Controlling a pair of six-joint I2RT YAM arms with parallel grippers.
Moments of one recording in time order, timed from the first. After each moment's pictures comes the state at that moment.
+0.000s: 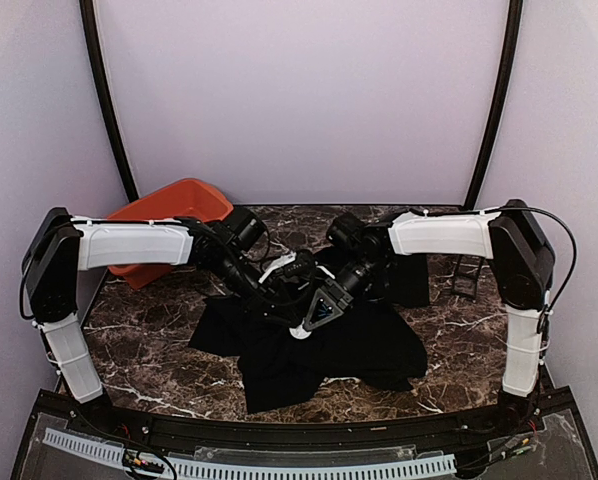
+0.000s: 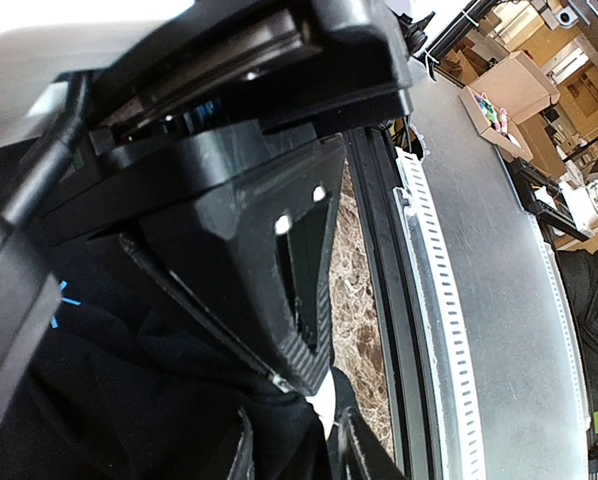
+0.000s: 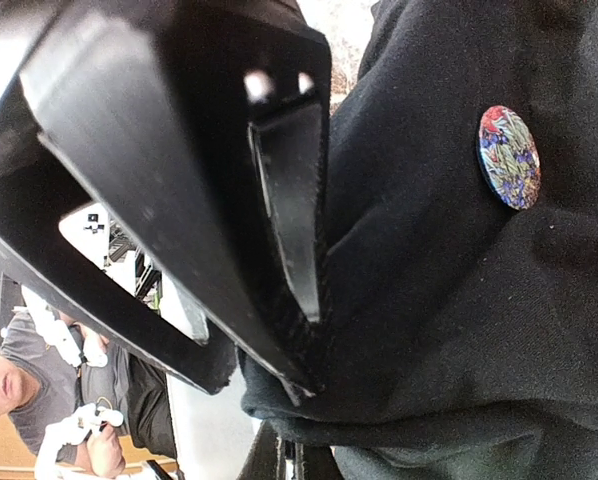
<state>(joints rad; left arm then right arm) -0.75 1.81 1.30 -0.58 0.92 0.42 0.77 2.00 1.49 -0.83 -1.07 -0.10</state>
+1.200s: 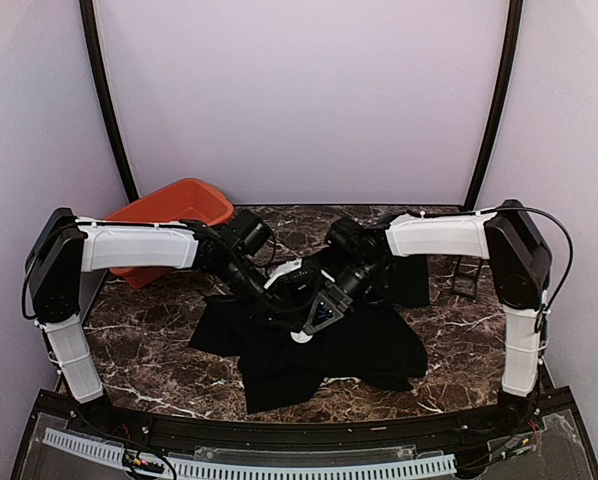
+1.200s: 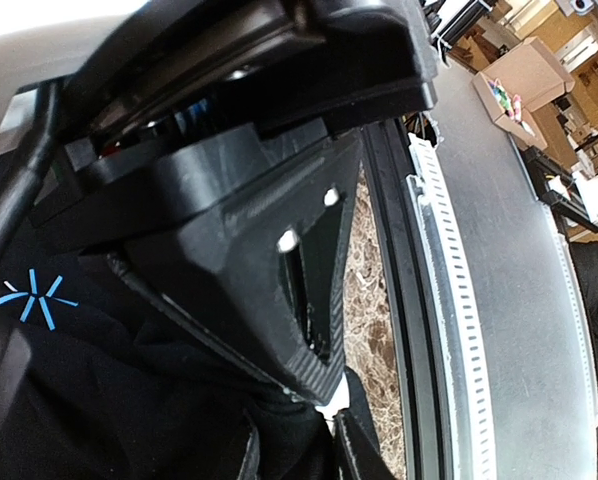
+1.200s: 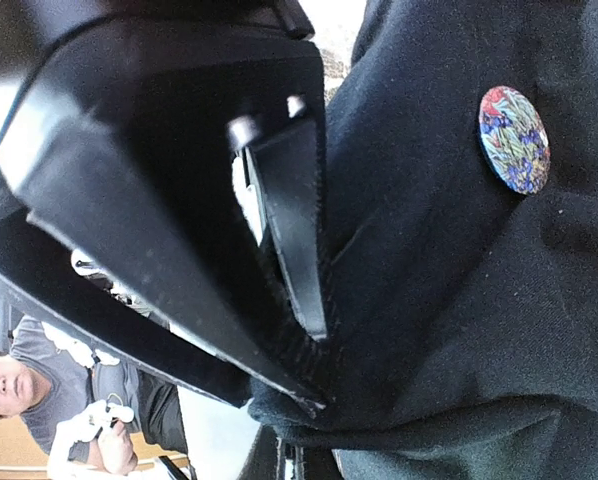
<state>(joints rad) -0.79 1.82 1.30 -0.57 0.87 0.41 0.78 2.02 1.50 -0.86 -1.08 -0.10</state>
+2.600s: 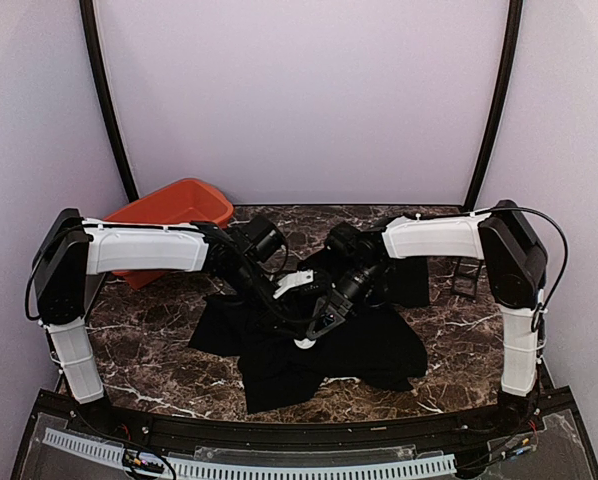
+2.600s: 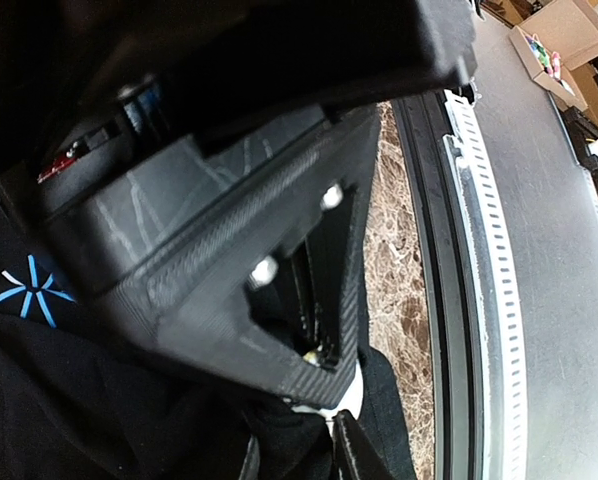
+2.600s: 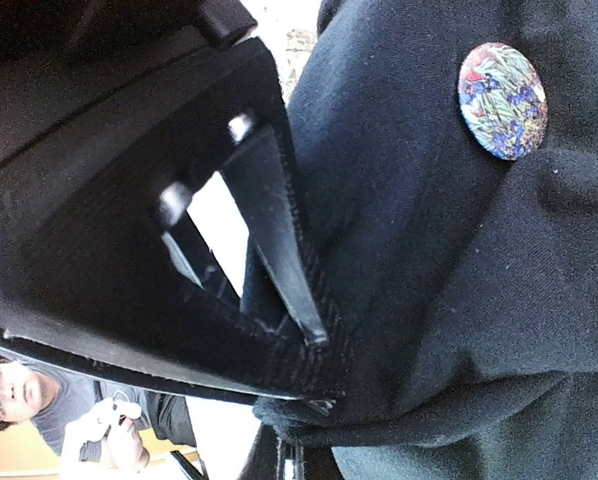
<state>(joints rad) -0.85 1.86 1.36 -0.65 0.71 0.46 0.78 2.04 1.50 -0.91 -1.06 -0.10</state>
